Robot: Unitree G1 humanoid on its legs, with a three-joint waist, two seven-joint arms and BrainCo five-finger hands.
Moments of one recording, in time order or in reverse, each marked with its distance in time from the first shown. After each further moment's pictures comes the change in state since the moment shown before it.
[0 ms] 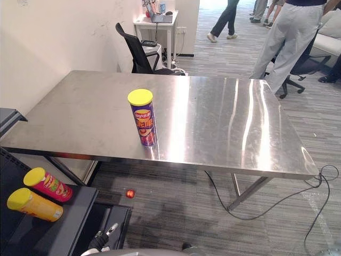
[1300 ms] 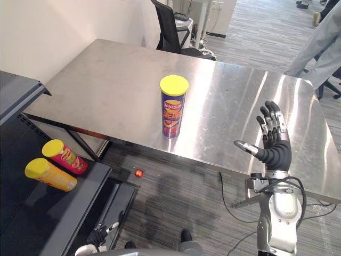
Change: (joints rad) left arm 0.011 0.081 -0.106 -0.023 0.080 -0.026 -0.026; right arm 0.115 0.060 0.736 -0.454 -0.091 -0.009 0.502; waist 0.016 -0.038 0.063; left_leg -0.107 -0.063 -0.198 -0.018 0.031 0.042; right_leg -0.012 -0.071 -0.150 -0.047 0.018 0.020
